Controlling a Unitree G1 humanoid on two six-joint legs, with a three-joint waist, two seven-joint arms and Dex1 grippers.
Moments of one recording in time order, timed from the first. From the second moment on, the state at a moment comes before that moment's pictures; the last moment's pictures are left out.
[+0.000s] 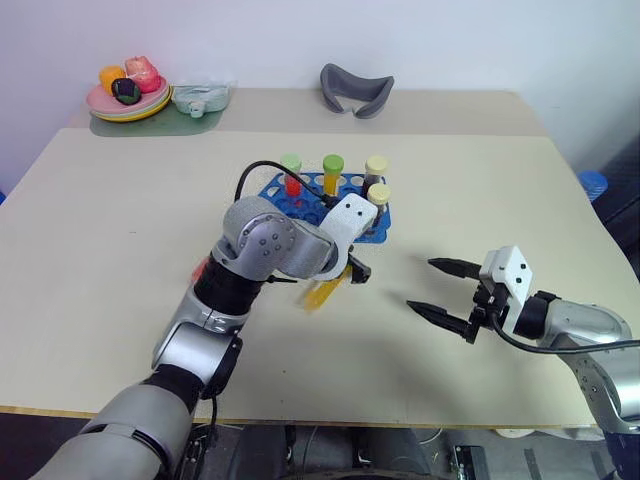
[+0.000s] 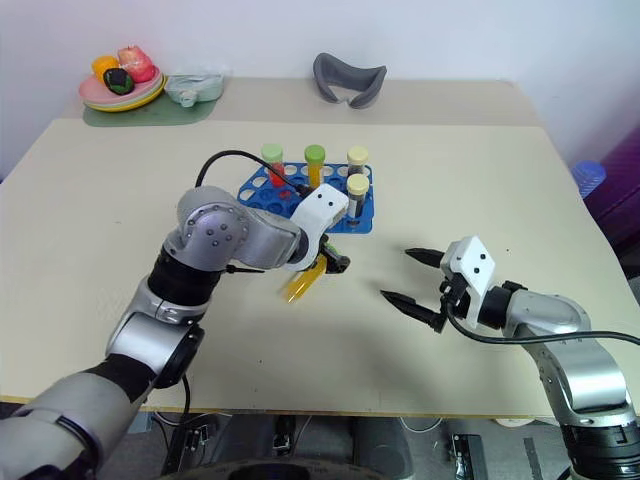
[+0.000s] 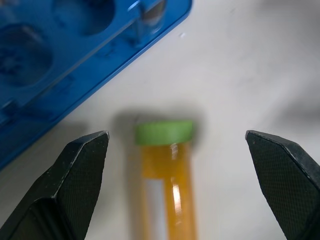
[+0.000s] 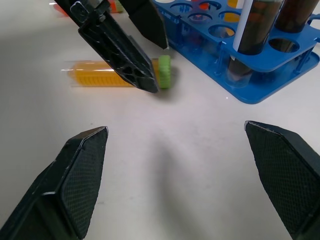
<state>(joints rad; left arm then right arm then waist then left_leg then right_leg) -0.96 0.14 -0.28 -0.03 -1.03 1.61 0.47 0.04 -0.74 -0.17 -0.37 0.48 0.39 0.92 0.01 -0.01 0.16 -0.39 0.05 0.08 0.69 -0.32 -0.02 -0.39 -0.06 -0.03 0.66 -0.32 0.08</state>
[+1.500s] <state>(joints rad) -0.96 0.23 -0.28 0.17 -1.42 1.61 0.94 0.04 -0.74 -0.17 -0.41 0.50 0.42 0.87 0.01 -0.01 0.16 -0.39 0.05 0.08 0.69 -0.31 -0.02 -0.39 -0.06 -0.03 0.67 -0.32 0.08</state>
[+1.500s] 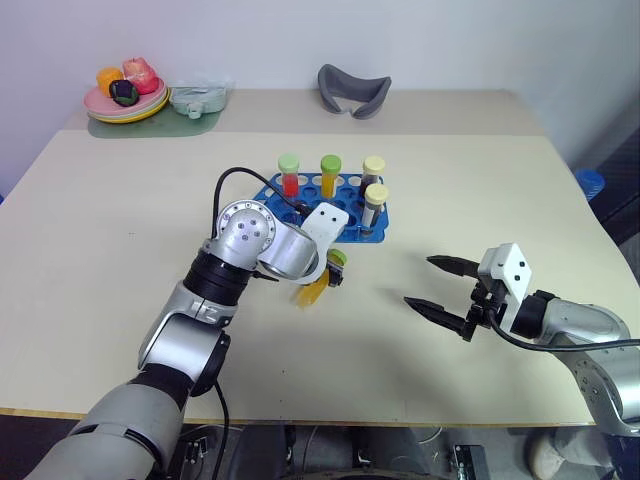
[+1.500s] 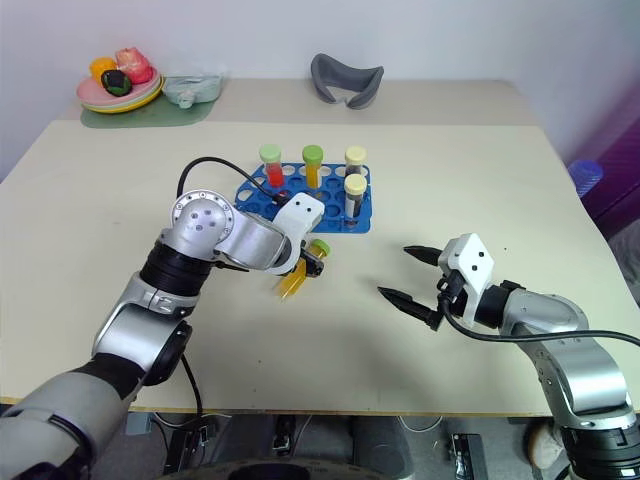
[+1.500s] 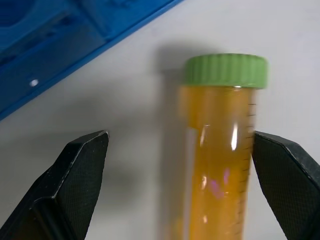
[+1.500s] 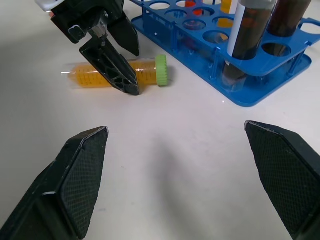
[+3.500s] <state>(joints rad) -1.09 0.47 -0.55 0.10 -1.94 1.48 1.05 -0.01 -0.73 -0.16 -0.35 0.47 0.36 0.90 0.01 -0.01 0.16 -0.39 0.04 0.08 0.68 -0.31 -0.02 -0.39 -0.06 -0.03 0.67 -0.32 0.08</state>
